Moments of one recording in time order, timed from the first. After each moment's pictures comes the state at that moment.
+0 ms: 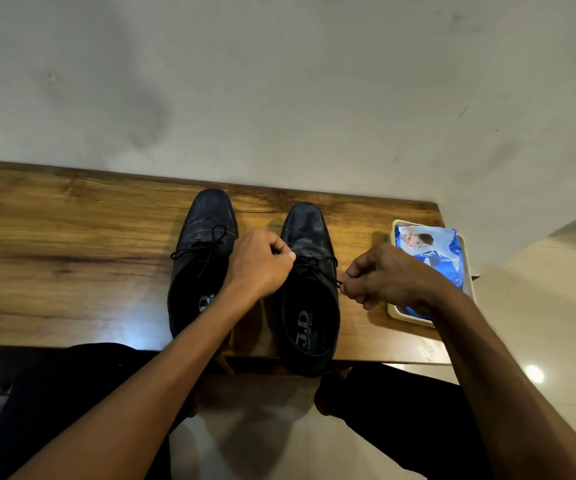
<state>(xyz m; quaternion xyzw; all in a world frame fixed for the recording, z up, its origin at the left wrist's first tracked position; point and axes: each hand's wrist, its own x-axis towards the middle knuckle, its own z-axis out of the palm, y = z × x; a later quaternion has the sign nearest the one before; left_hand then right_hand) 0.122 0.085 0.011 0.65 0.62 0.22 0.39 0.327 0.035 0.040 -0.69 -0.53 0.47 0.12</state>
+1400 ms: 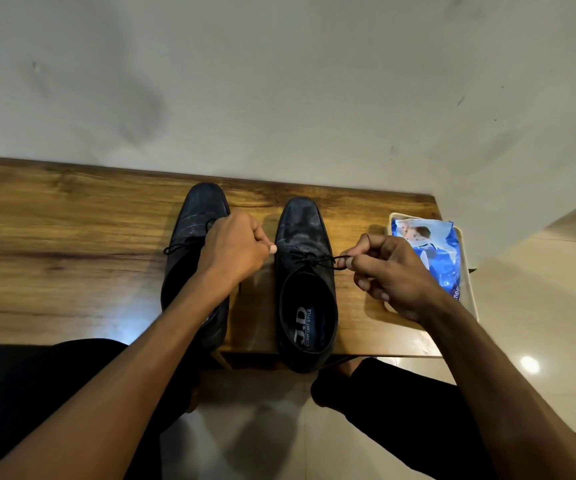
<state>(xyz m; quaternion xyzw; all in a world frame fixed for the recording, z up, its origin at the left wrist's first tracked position) 0.104 0.101 0.016 0.71 0.62 0.16 0.30 0.327 0.019 0.022 -0.59 -0.42 0.55 0.42</state>
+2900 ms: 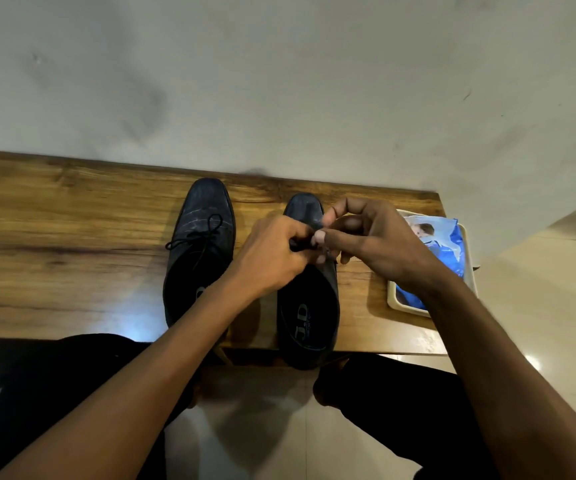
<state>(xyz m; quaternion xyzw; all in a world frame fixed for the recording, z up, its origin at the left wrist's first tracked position) 0.127 0.083 0.022 0.78 0.44 0.21 0.39 0.307 0.045 0.052 -0.57 -0.59 0.46 0.35</state>
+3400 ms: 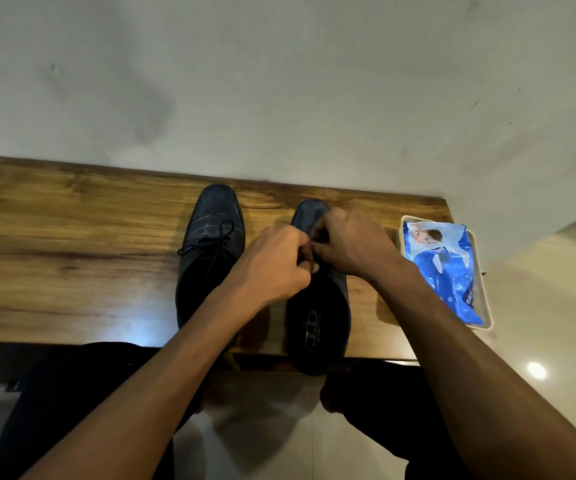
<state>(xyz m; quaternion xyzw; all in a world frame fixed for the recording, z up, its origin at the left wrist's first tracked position) 0.117 0.085 0.024 0.81 0.47 0.14 0.31 0.275 0.088 0.025 -0.69 -0.71 0.12 0.04</state>
